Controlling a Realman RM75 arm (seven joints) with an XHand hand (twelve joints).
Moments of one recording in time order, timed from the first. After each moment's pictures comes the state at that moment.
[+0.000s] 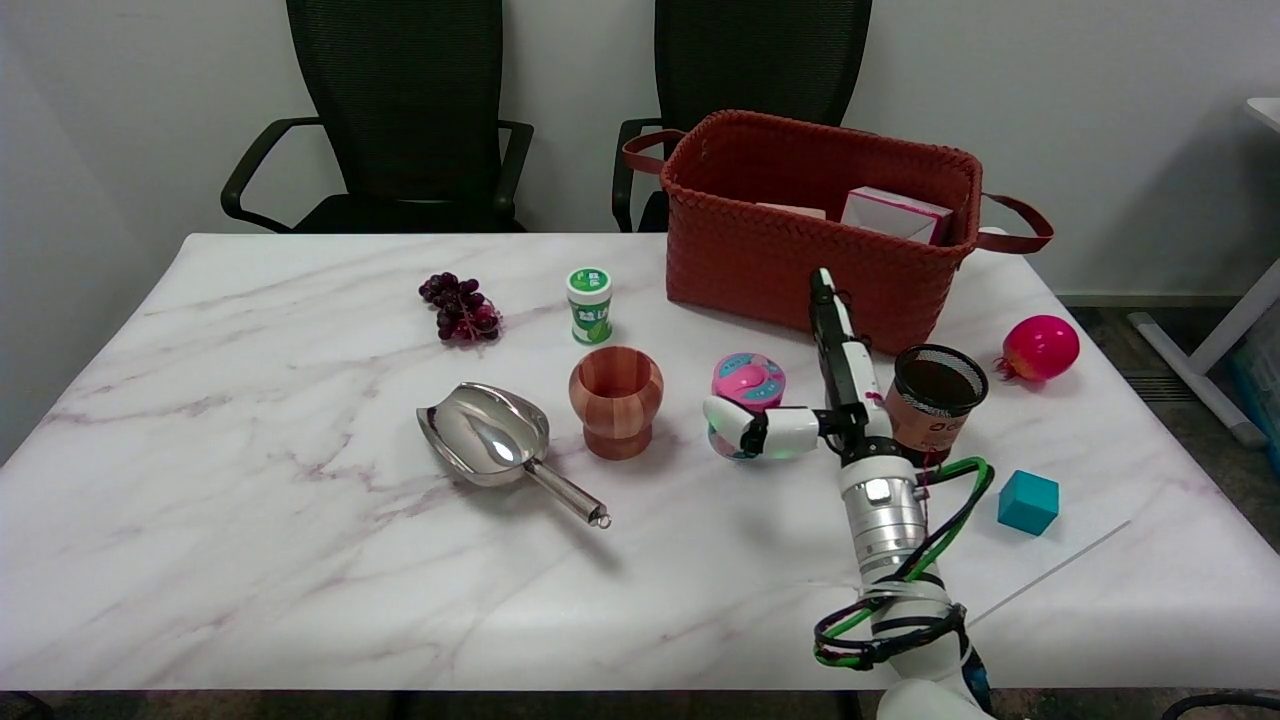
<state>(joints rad) -0.12 -1.20 -2.16 1.44 1.31 1.06 0.40</state>
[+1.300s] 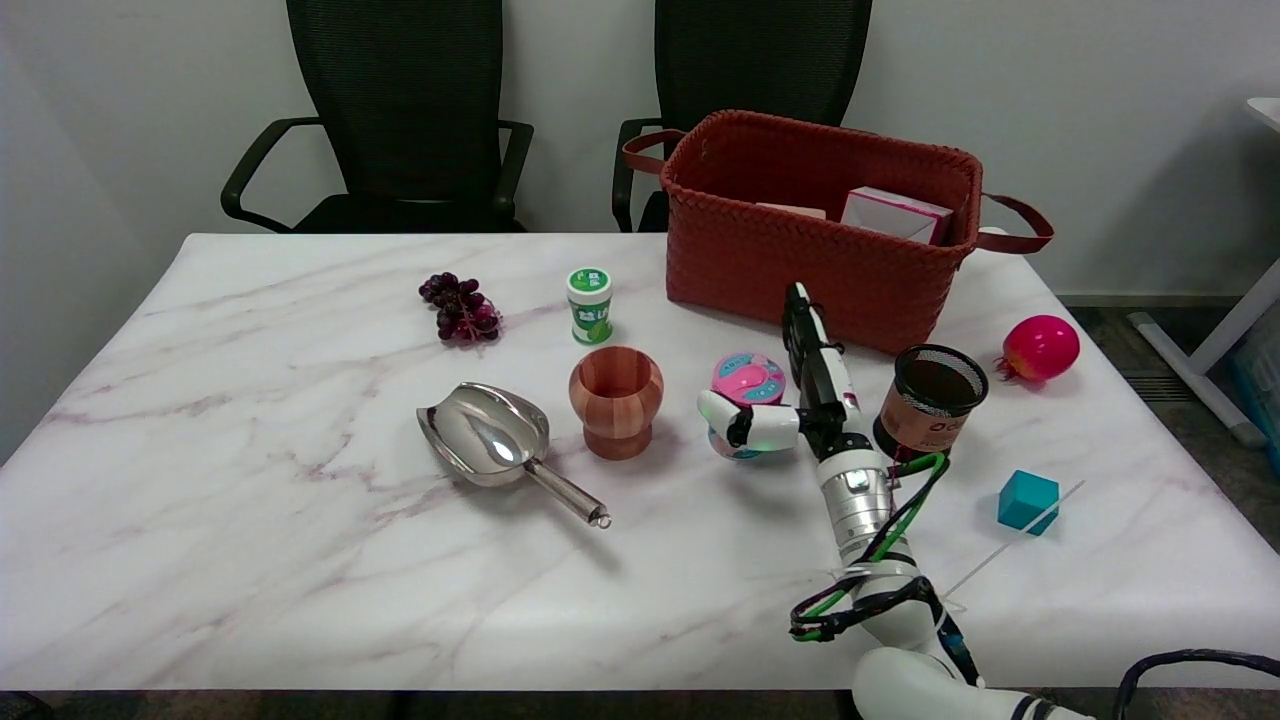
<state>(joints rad) 0.03 -1.23 -2.18 1.14 1.25 1.01 0.73</state>
